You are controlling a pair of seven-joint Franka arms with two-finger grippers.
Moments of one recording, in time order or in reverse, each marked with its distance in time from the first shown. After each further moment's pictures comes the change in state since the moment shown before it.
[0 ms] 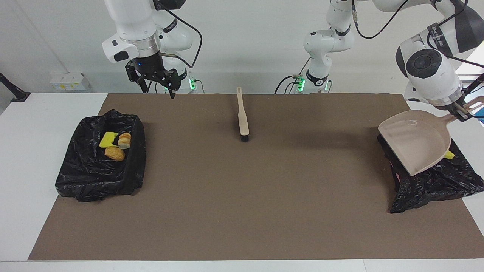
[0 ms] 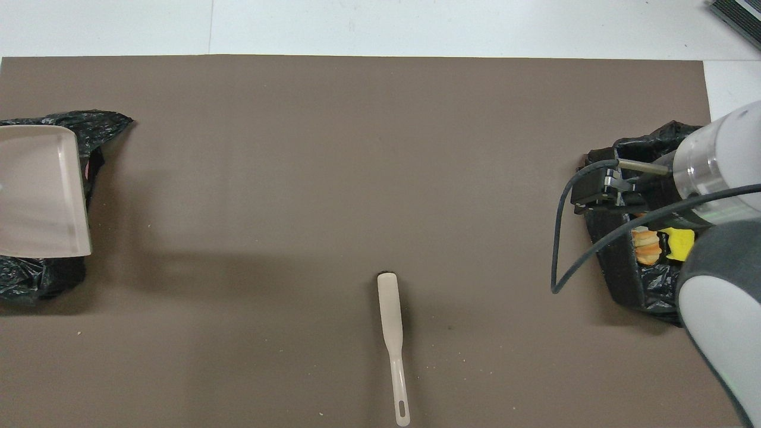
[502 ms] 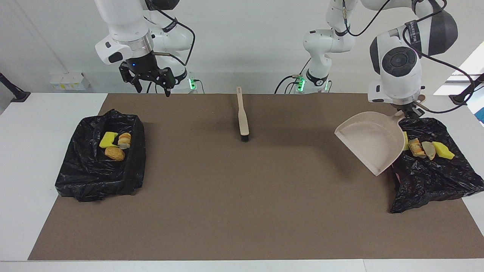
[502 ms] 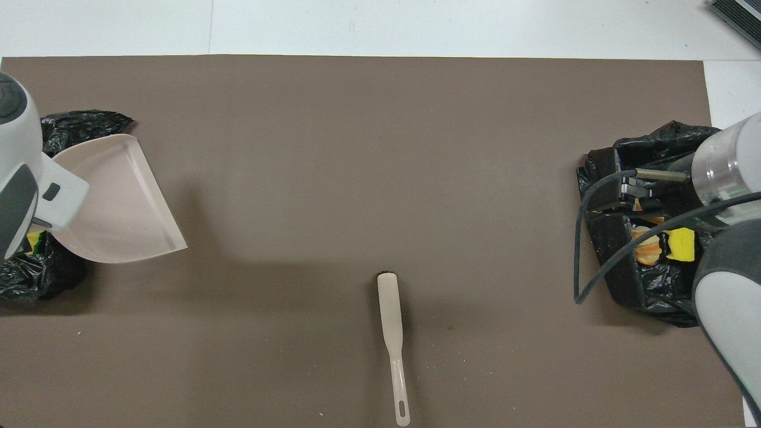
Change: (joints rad) left arm -0.154 -0.023 -0.002 0.000 -0.290 -0.199 -0.328; right arm -0.015 -0.012 -0.013 -0.018 -0.050 0.005 -0.113
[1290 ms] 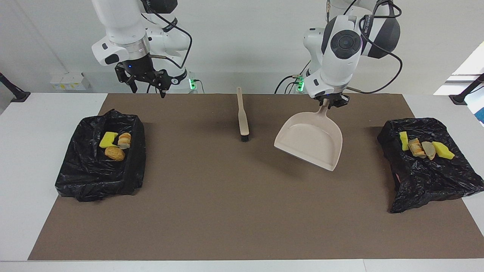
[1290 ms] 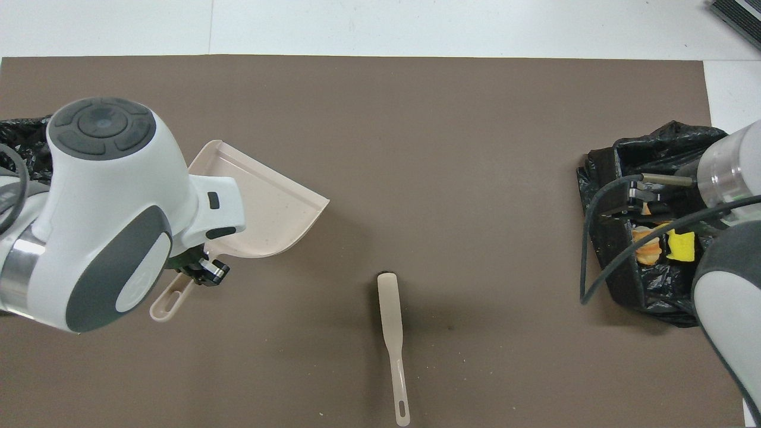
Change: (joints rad) left arm -0.251 -0.028 -0.007 0.000 -0.491 -0.037 -0.805; right arm -0.005 -0.019 -0.004 -0.037 -0.008 0.004 -0.008
